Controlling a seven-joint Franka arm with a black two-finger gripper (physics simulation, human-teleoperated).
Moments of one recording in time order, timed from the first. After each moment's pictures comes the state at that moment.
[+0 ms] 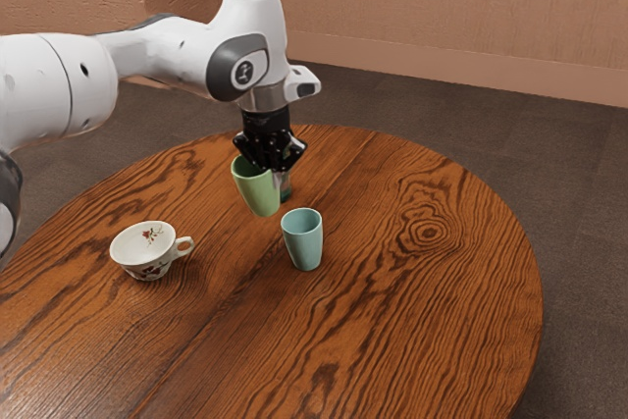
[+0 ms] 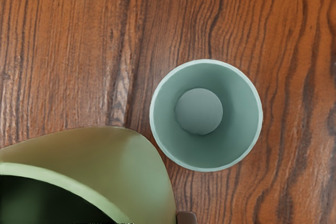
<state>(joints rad) -0.37 0.34 0.26 -1.56 -0.03 1.88 -0.25</state>
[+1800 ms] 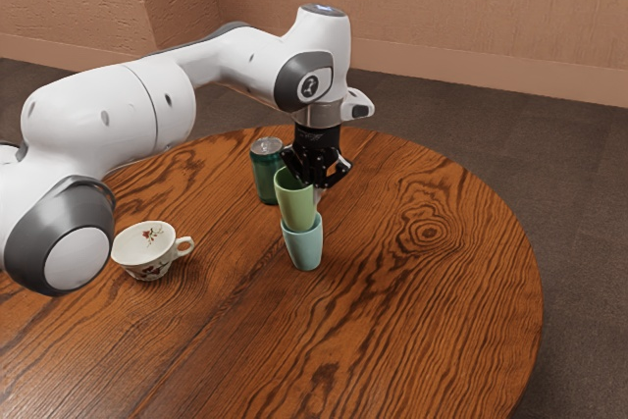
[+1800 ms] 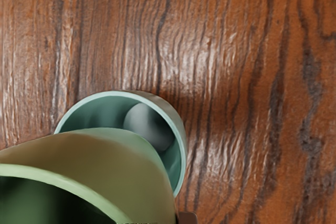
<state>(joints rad) -0.36 0.63 0.20 -1.20 -0.02 1.71 -0.28</state>
